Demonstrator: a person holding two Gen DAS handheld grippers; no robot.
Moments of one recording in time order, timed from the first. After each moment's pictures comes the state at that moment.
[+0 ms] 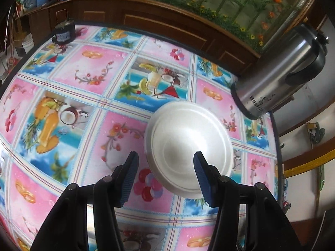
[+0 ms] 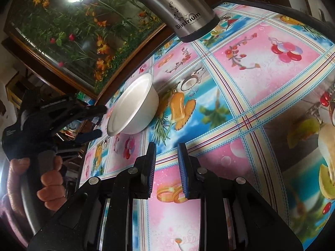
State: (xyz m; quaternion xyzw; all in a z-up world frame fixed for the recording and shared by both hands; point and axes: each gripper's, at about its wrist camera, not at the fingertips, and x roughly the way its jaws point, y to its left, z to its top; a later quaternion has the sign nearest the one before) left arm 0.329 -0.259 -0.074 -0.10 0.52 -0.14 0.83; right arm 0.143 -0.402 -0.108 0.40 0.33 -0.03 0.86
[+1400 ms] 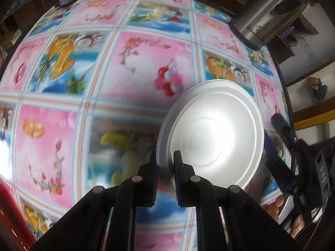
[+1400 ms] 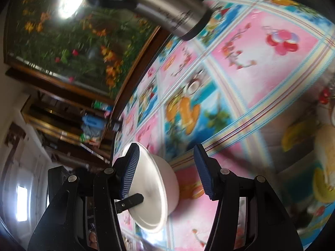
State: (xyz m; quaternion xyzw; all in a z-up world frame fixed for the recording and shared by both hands) left arm 0.244 -0.216 -0.101 -0.03 0.62 -0.17 0.76; right arm 0.143 -0.431 -0.101 0.49 0.32 0.03 0.81
